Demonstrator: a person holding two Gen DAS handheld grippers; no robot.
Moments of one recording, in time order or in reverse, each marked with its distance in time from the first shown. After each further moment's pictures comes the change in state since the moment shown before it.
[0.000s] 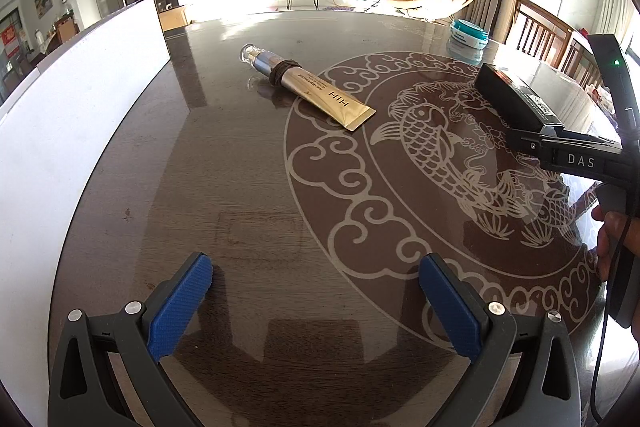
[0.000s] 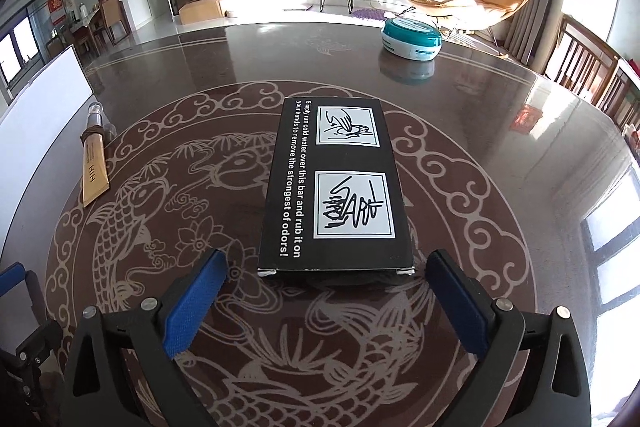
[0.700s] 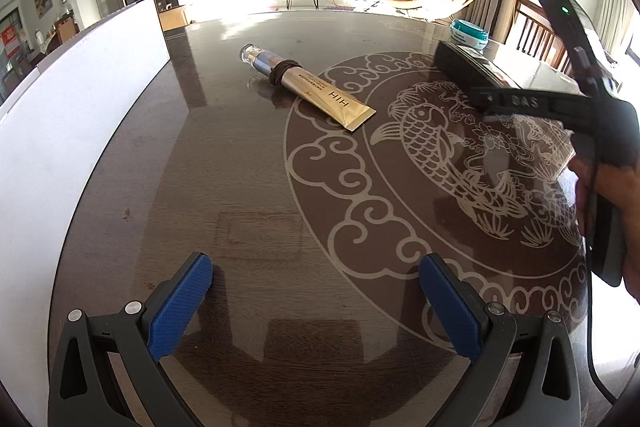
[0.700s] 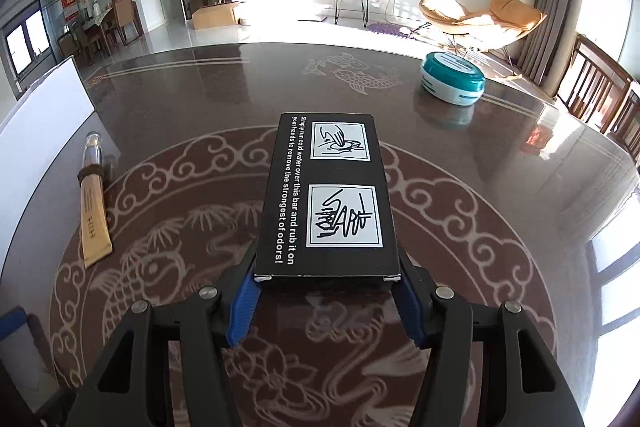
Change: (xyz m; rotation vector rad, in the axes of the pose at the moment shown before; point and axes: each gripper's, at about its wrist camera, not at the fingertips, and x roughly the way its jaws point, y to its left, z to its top) left arm 0.000 0.000 0.000 0.000 0.000 0.000; right arm 0.021 0.022 0.038 -0.040 -0.045 0.017
